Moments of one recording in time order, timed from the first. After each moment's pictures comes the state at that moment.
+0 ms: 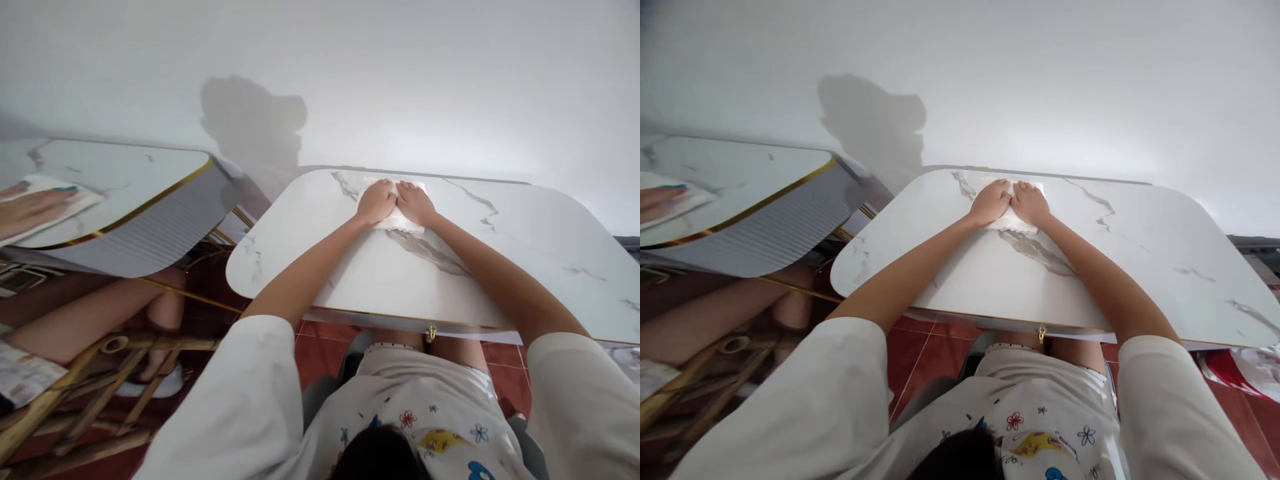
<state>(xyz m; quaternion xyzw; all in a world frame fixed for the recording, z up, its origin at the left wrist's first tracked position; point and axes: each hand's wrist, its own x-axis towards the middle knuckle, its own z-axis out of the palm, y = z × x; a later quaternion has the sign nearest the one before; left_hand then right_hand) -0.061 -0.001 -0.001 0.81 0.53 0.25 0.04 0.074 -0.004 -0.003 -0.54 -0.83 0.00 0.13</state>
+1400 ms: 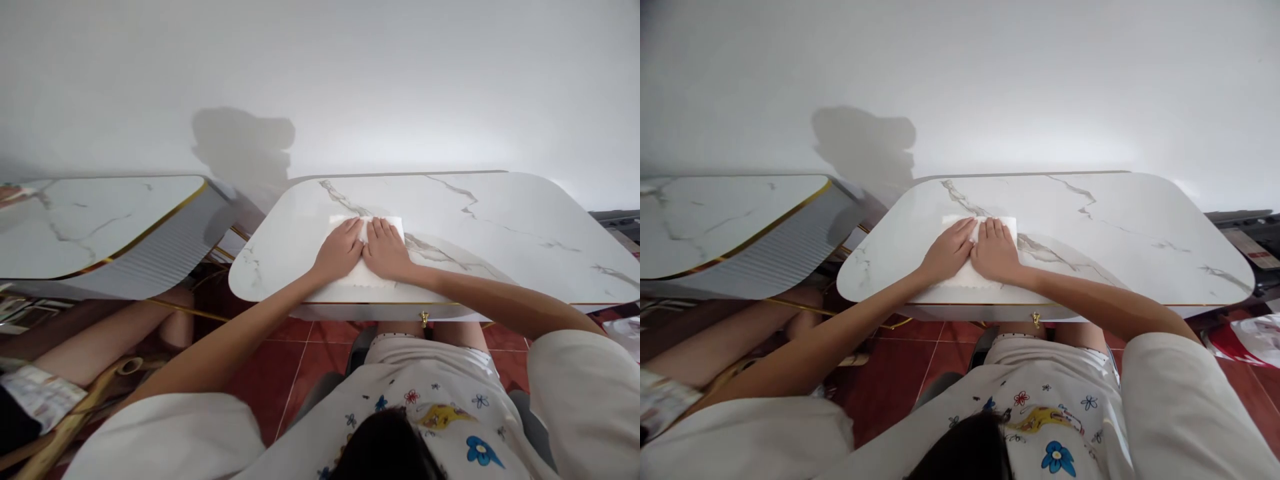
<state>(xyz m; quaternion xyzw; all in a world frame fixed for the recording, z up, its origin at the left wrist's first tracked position) -0.120 -0.134 -0.004 0.85 0.50 0.18 0.03 0.021 -0.156 -0.007 -0.57 -0.80 0.04 0.17</state>
